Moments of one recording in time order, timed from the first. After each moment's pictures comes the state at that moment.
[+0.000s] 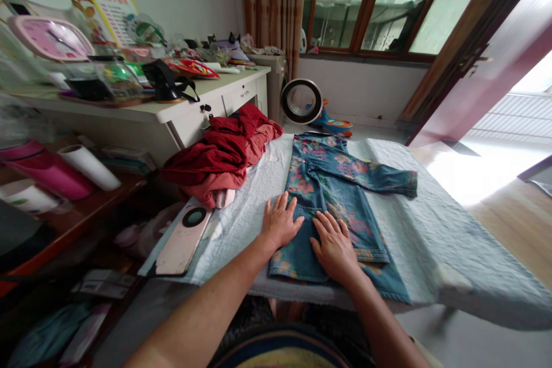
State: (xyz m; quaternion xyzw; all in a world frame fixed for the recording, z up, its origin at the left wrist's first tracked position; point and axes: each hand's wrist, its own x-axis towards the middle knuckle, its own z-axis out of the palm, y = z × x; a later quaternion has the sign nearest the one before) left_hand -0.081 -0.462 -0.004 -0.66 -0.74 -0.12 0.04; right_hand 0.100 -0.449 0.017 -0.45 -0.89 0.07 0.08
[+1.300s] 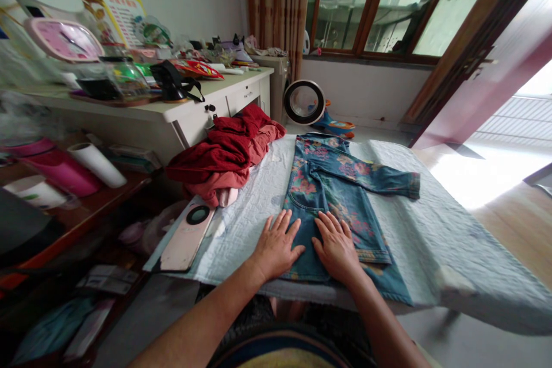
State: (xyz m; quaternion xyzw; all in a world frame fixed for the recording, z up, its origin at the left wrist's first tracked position) left_hand -0.078 -0.524 -0.001 -0.72 -0.68 -0.10 0.00; right_hand 0.101 -0.449 0.015 -0.44 -0.89 0.06 0.09
